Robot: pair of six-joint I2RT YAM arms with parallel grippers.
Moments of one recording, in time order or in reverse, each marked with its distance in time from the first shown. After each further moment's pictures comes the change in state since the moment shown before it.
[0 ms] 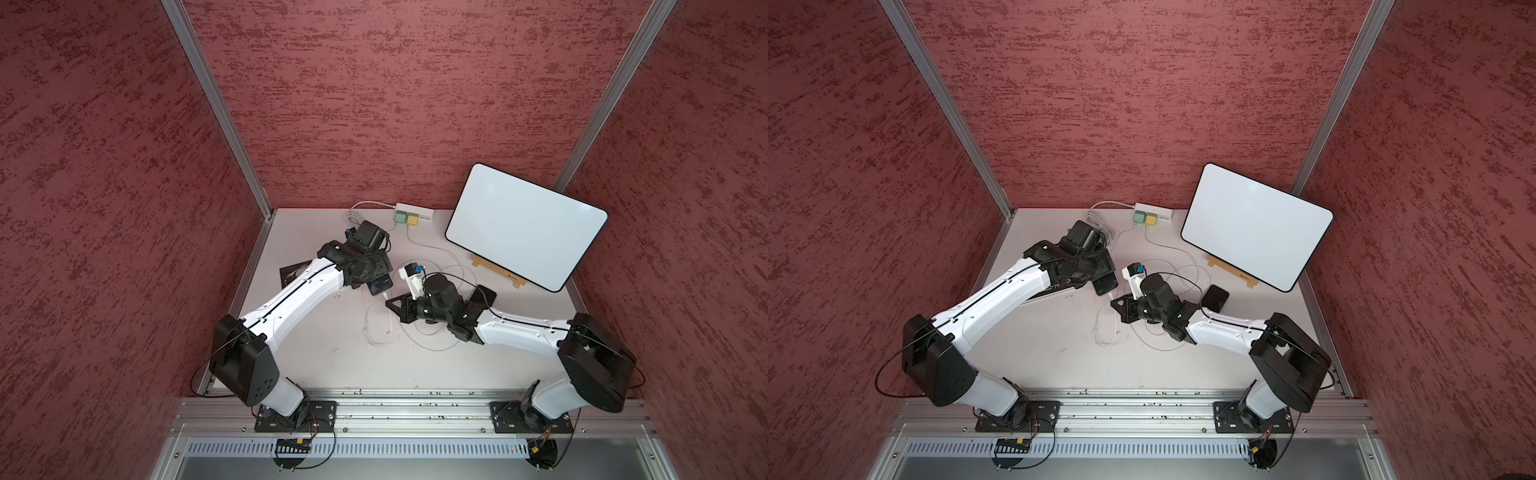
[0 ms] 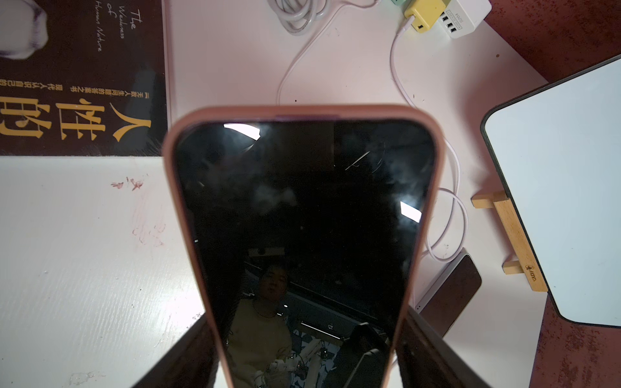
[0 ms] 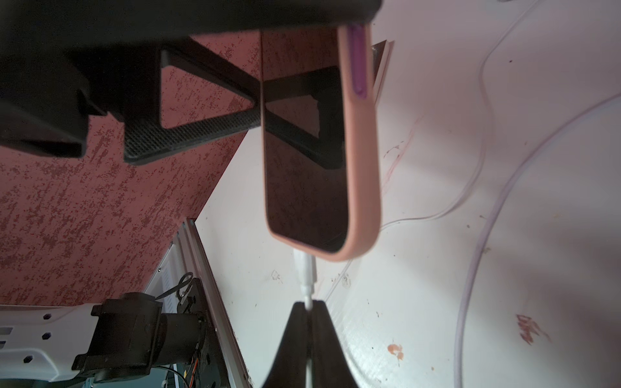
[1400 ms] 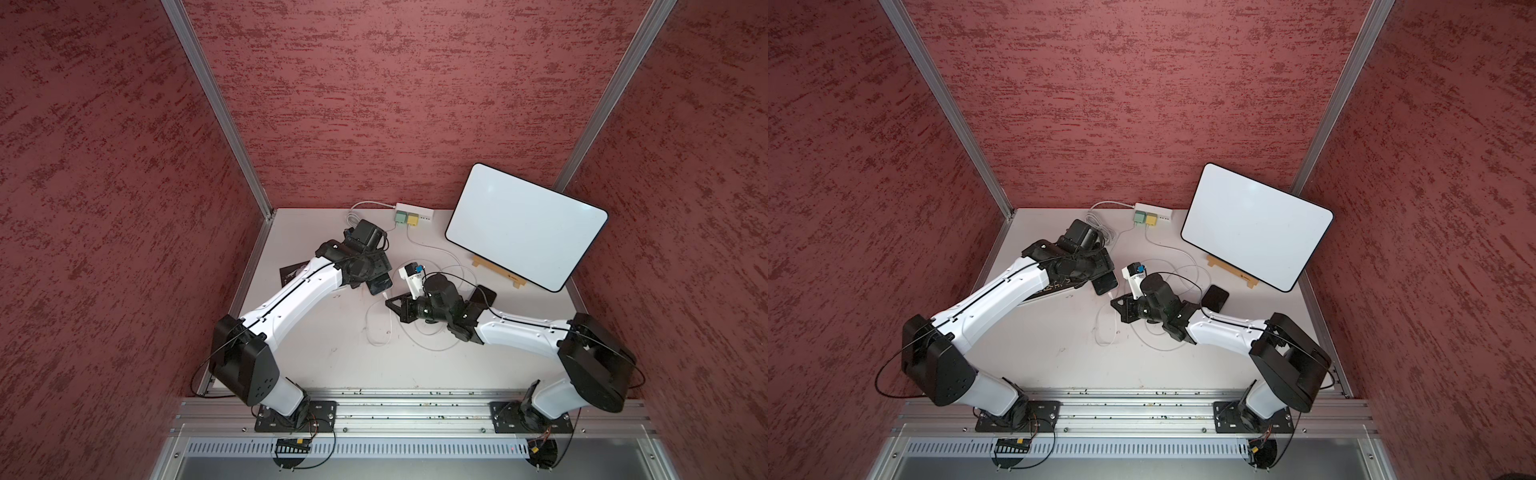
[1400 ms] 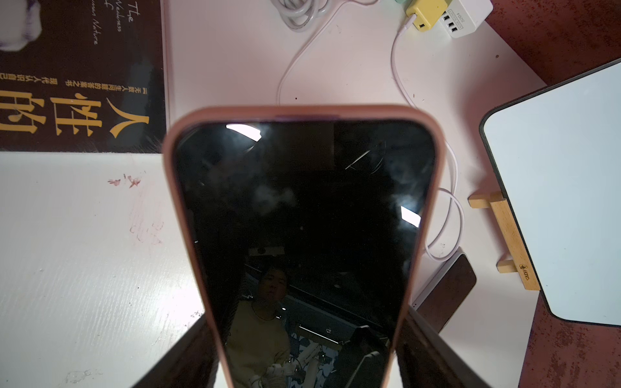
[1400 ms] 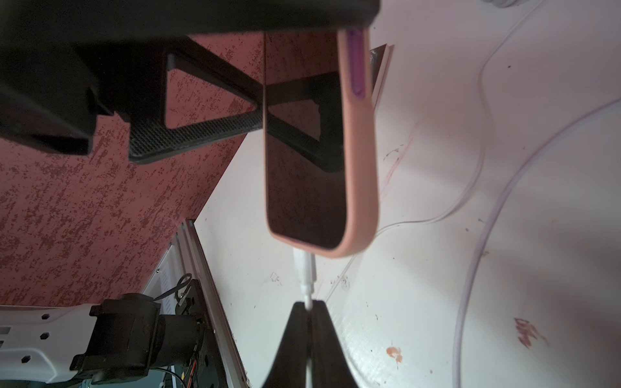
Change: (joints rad) left arm 0.020 0.000 0.000 0.000 0.028 -0.002; right arm 0.000 0.000 0.000 0.005 0.000 -0.008
